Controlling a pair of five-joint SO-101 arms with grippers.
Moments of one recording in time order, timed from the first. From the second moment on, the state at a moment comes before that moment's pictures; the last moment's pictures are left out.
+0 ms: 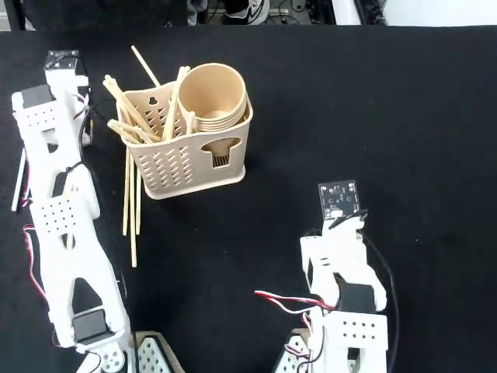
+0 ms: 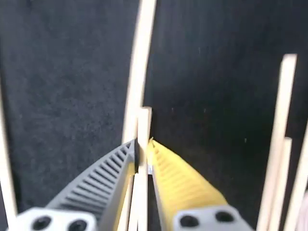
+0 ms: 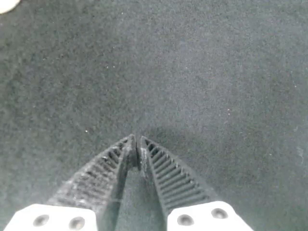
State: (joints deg) left arm -24.4 67.9 -76.8 91.7 -15.7; right arm 4.4 -90.9 97.3 54.7 10.9
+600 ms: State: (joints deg) left arm -24.4 57.5 -82.7 100.7 -8.7; right arm 4.4 -90.9 97.3 54.7 10.9
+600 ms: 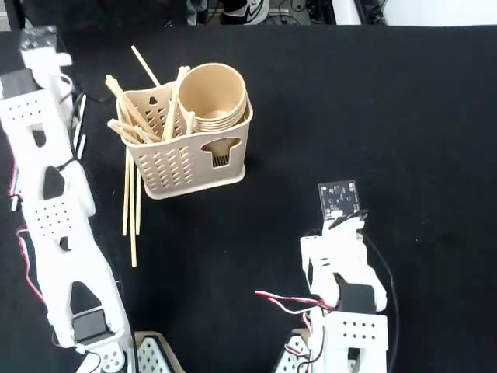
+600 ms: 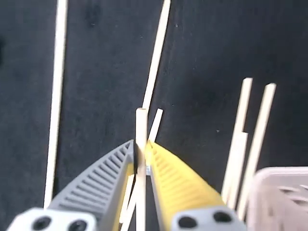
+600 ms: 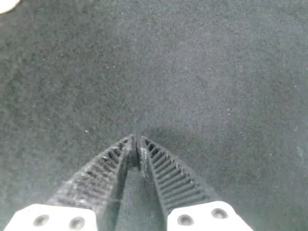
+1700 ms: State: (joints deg) left arm -16.6 -52.0 -3.0 75.5 1.7; right arm 4.4 -90.9 97.3 54.7 10.9
